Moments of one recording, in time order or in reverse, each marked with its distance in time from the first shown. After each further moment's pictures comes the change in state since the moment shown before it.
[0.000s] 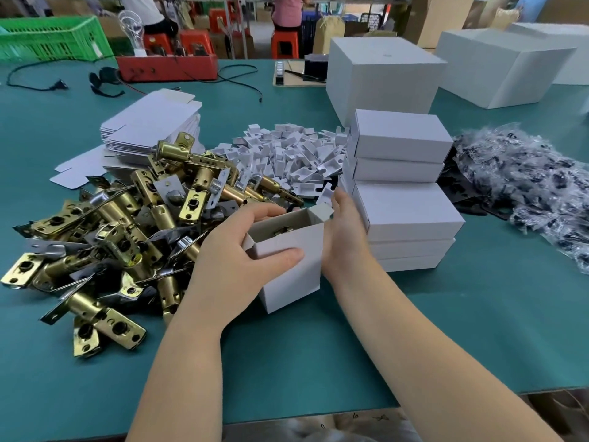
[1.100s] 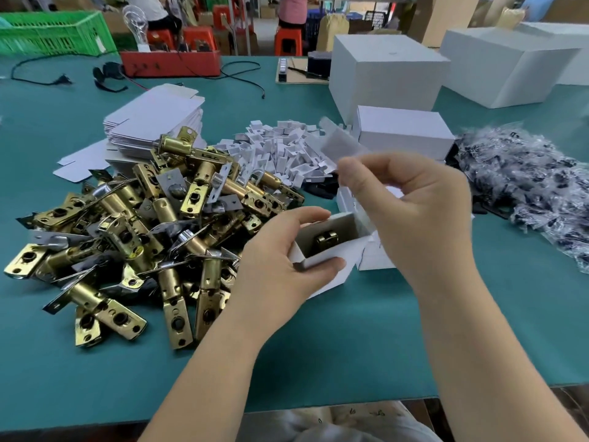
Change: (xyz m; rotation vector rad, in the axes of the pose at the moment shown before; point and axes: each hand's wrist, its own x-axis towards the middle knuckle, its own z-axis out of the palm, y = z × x) left_hand -0.013 0.009 0.037 -0.014 -0.022 0.099; right_hand -0.092 -0.044 -0.012 -0.999 -0.071 -1.235
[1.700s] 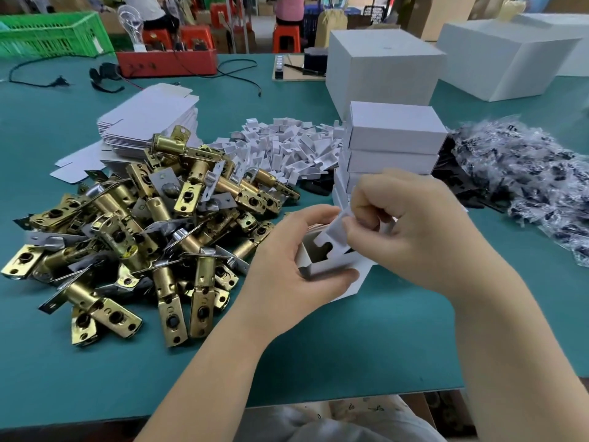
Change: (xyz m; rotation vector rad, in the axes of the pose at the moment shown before) left_hand -0.004 0.009 0.011 -0.101 -0.120 0.006; right_hand 0.002 0.010 -0.031 -0.345 -0.441 -0.294
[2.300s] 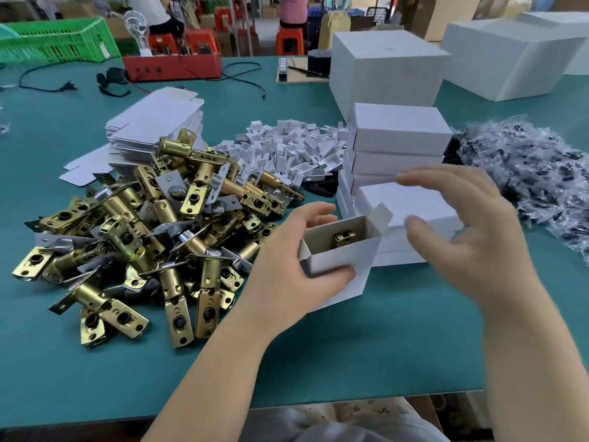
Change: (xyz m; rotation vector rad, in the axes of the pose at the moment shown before) left_hand 0.003 -0.004 -0.003 0.091 0.000 0.003; right_hand -0.033 0.035 -0.005 -0.032 0.237 0.173
